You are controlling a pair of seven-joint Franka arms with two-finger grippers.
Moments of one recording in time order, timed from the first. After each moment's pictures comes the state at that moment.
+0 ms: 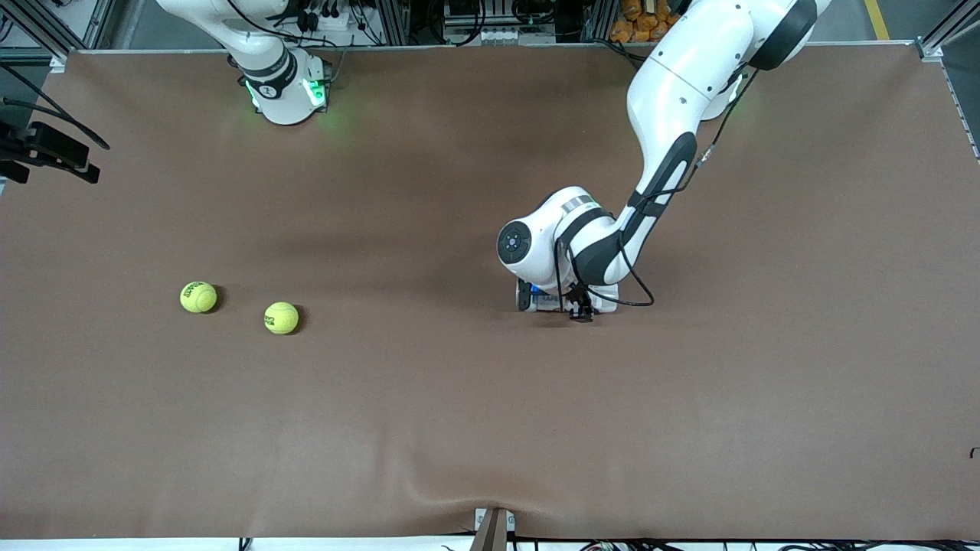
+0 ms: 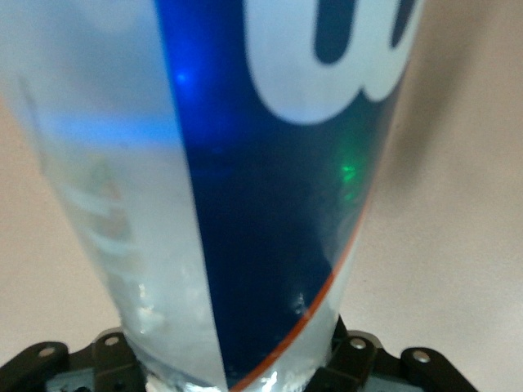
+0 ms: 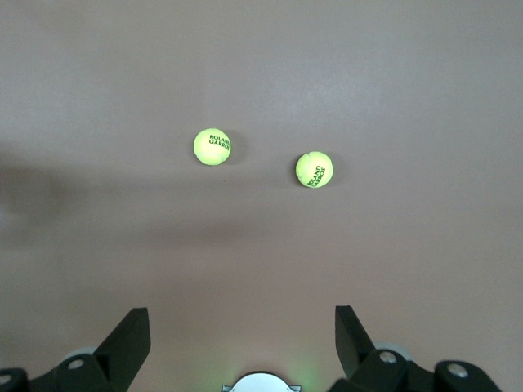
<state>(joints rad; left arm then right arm) -0.53 0.82 -0.20 -1.49 0.56 1.87 0.64 -0.01 0.01 -0.04 -1.43 0.02 1.36 -0.03</state>
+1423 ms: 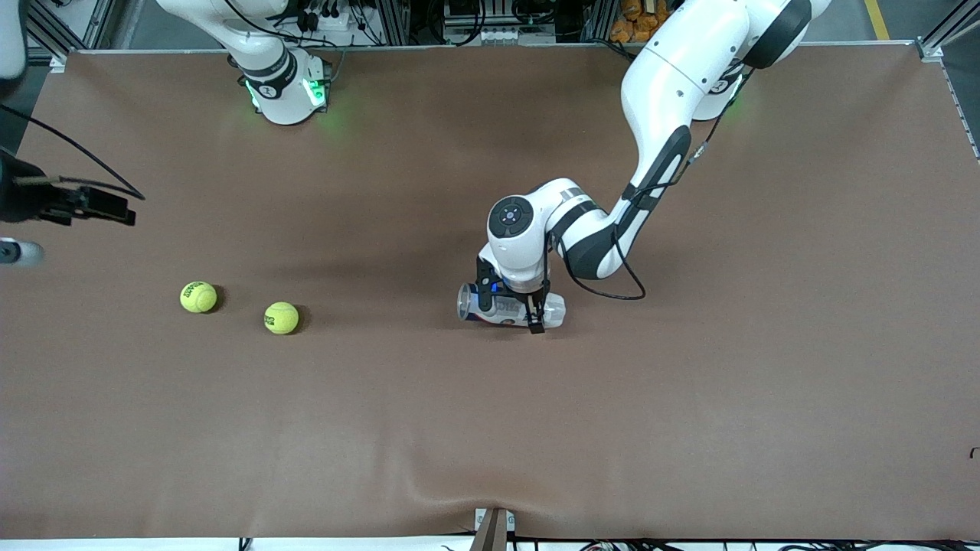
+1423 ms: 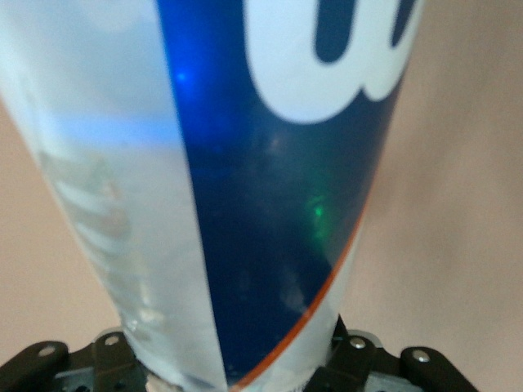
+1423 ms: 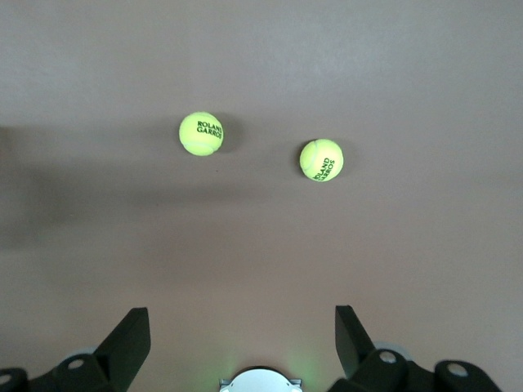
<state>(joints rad) -0.55 0.82 -0.22 -1.44 0.45 2.23 0.50 -0.01 0.19 -0.04 -1.44 0.02 1.39 -0.03</state>
